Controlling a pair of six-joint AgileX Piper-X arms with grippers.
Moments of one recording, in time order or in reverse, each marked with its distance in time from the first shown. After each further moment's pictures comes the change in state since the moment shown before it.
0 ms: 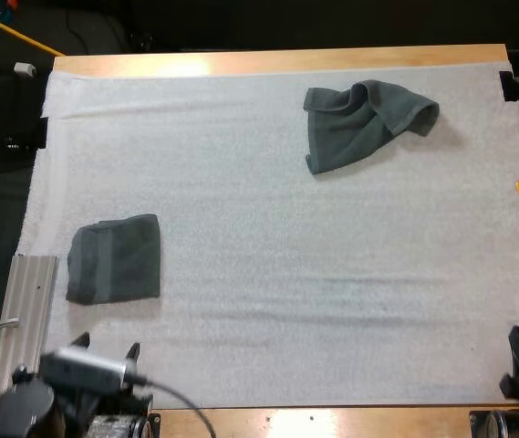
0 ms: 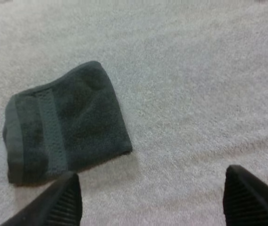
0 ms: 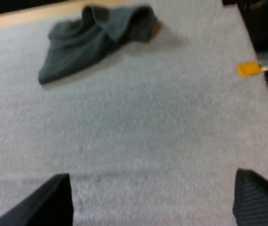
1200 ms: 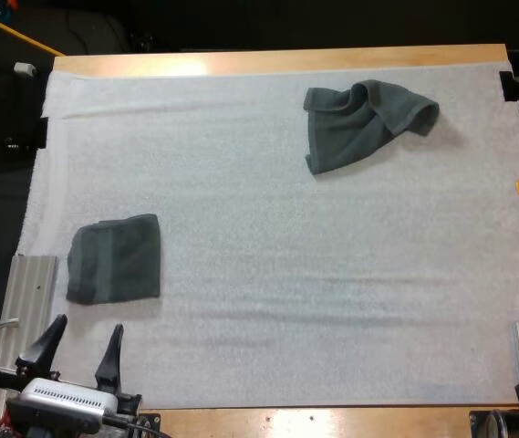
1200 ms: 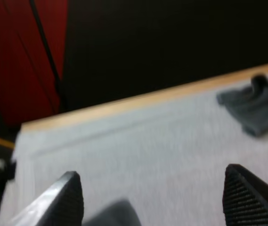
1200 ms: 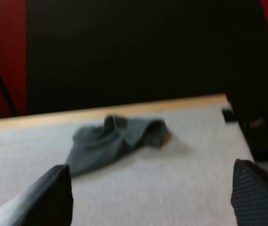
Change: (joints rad) left arm 0.000 -0.123 0.013 -0.340 0.002 0.006; right arm 0.000 -0.084 -0.002 -0.278 0.000 0.002
